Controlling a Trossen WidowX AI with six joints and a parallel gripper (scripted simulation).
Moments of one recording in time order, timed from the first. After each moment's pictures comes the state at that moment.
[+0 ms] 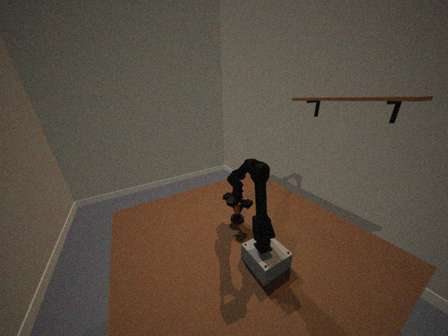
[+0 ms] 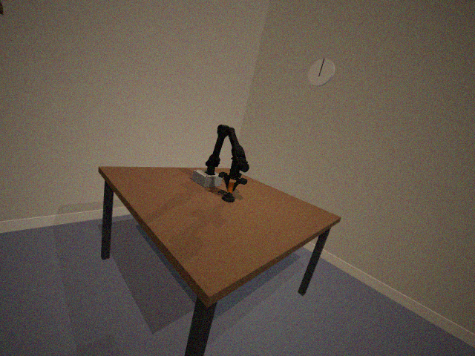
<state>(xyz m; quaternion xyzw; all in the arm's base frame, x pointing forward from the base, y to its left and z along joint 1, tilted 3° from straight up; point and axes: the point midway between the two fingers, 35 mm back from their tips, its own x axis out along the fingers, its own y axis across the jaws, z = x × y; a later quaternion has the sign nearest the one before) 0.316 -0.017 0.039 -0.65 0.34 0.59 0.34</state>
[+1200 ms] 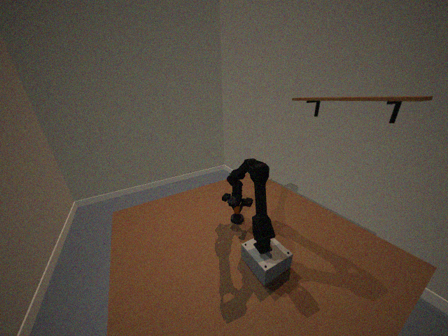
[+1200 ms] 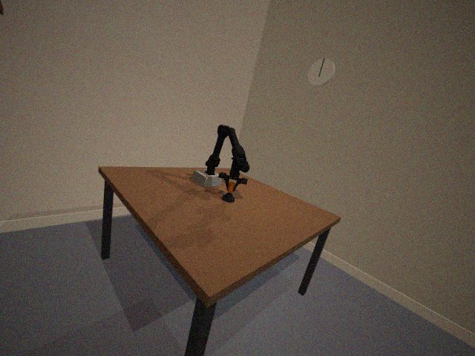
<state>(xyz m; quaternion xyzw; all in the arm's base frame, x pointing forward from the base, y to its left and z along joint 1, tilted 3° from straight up) 0.319 -0.017 0.040 -0.68 0.28 0.62 0.27</state>
